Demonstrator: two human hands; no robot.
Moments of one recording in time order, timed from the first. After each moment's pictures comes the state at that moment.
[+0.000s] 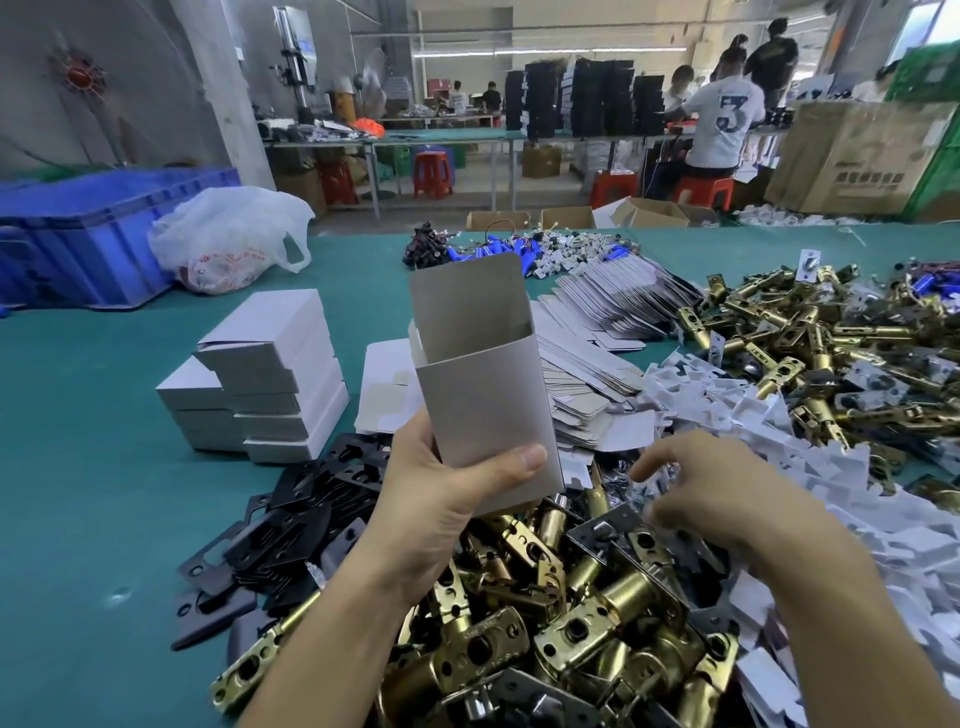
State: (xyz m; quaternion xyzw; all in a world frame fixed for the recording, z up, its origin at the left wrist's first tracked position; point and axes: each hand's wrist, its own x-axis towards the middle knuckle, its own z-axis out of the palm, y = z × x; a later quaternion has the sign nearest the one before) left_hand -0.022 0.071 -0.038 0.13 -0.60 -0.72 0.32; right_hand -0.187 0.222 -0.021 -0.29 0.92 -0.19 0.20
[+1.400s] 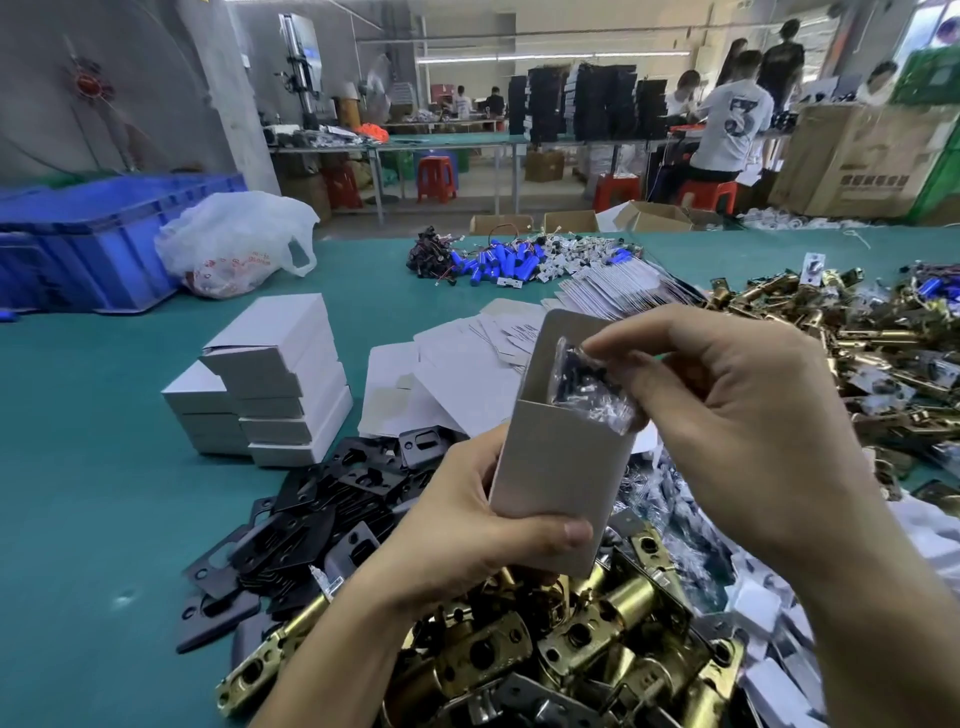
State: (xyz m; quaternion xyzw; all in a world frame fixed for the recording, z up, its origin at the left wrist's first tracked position) left_hand -0.019 0.077 -0.036 0.05 -0.71 -0.68 0.17; right_hand -0.130 0.221 0.041 -0.50 0.69 -0.51 -0.12
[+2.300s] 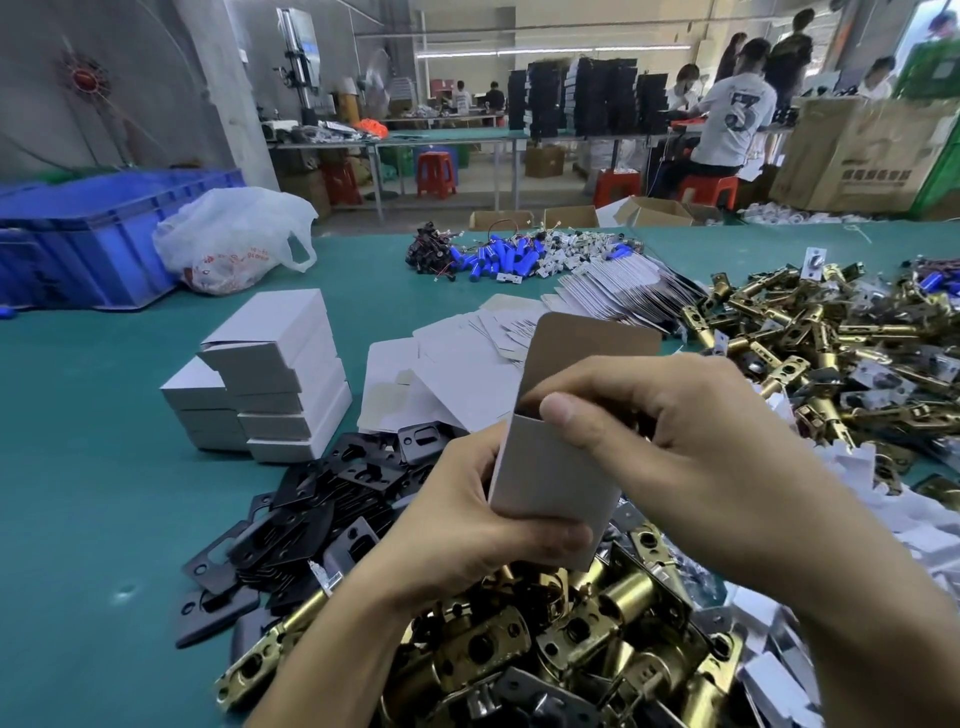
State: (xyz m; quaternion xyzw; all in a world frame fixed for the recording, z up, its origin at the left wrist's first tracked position) left_hand -0.020 0.078 -0.038 0.03 -0.70 -0.69 0.17; right_hand -0.116 0.222 0.044 -0.54 0.74 -0.40 0.00
